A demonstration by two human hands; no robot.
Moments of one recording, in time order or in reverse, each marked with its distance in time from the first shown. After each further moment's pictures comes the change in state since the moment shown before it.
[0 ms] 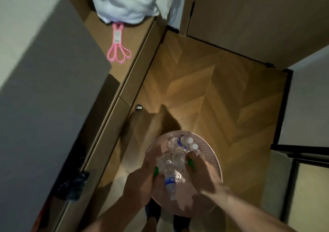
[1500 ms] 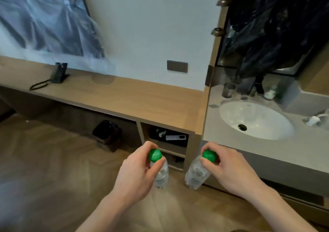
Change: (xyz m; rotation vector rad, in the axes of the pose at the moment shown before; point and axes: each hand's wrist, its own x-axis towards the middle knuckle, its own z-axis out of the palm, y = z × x) left_hand -0.857 -0.142 0.019 -0.353 1.520 -0.155; right_hand -0.668 -0.359 0.032 -0.651 -0.412 -1.545
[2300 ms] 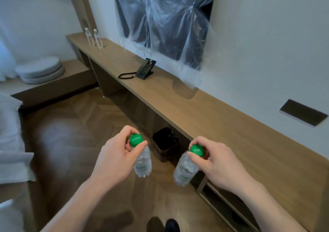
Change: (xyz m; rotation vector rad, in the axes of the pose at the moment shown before) left_hand 0.124 -0.269 -0.311 0.119 0.528 -0.372; right_hand 0.346 -0.326 0.153 0.072 -0.266 -0.458
